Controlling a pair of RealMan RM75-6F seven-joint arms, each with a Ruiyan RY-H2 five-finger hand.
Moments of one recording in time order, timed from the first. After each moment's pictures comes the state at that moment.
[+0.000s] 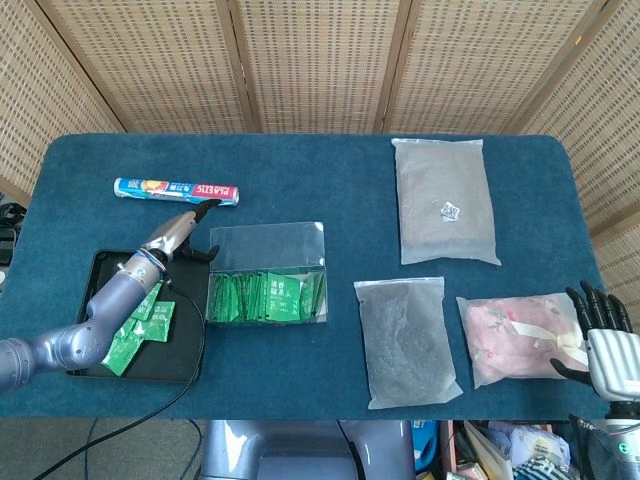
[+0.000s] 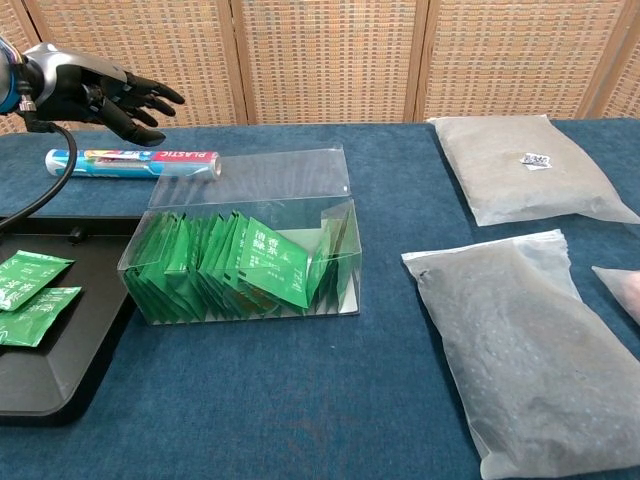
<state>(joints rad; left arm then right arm) -1.06 -1.14 -0.12 -1.61 0.50 0.62 -0.10 0.07 -1.13 0.08 -1.54 -1.43 1.44 -0.01</state>
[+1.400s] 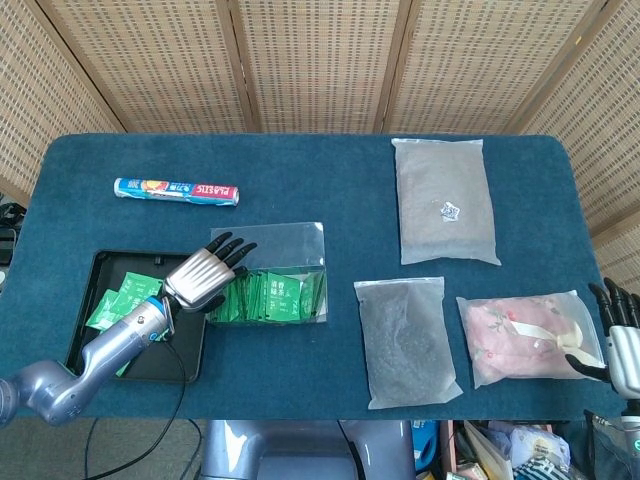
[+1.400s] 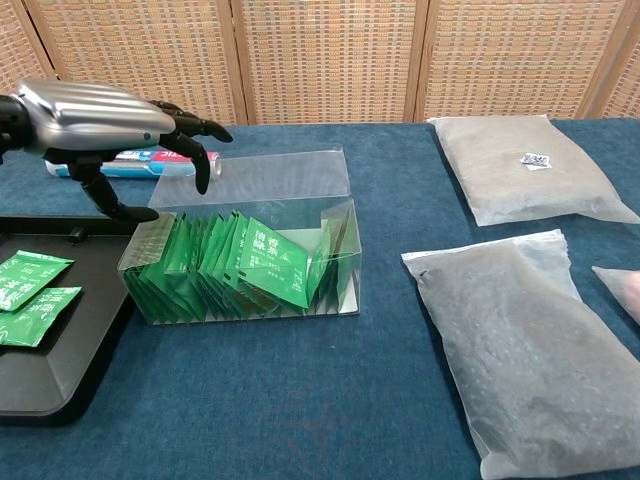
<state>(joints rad) -0.93 -1.16 0.02 -1.73 1.24 0.84 0.41 0.07 -1.11 0.11 -1.53 -1.37 1.42 0.05</state>
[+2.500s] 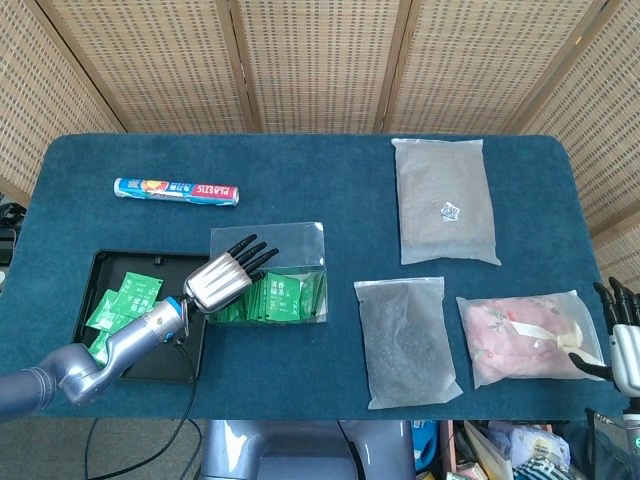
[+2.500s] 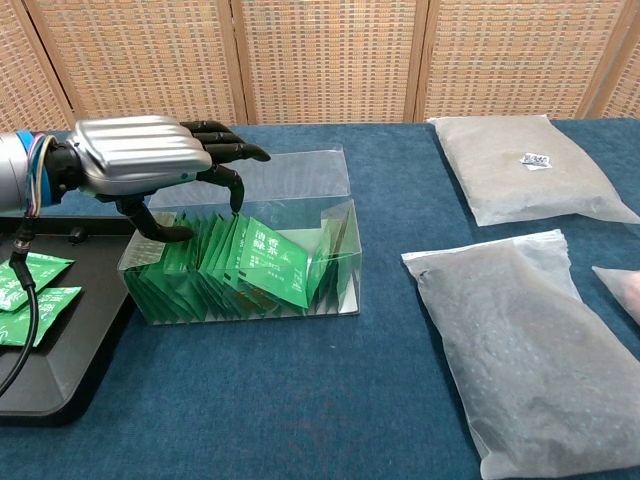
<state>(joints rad) -0.89 -1.39 0.01 -1.39 1.56 0.91 0.30 0.07 -1.12 0.12 -1.52 -1.35 1.41 0.04</state>
